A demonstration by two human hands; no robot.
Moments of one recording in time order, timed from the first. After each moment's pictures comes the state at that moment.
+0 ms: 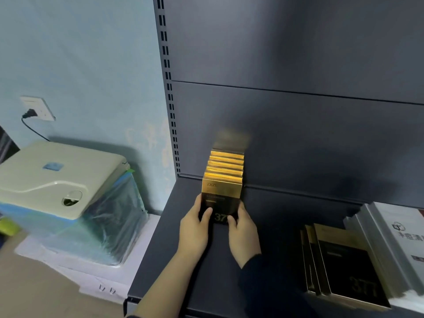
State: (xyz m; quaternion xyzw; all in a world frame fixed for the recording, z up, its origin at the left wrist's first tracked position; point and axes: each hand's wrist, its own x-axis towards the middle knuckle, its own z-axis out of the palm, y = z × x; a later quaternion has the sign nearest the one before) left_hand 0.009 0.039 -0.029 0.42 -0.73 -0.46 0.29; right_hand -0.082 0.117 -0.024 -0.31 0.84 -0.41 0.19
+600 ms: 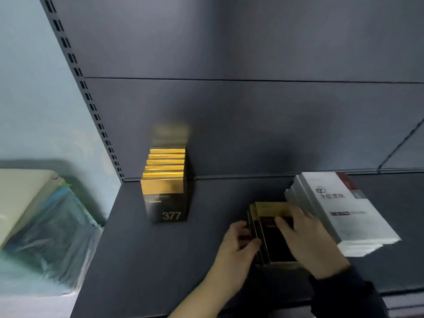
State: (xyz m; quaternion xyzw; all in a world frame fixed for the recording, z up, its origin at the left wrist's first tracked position) left_hand -0.059 0.196 0.013 0.25 -0.69 -0.68 0.08; right_hand -0.162 0.299 0.067 -0.26 0.93 -0.23 0.10
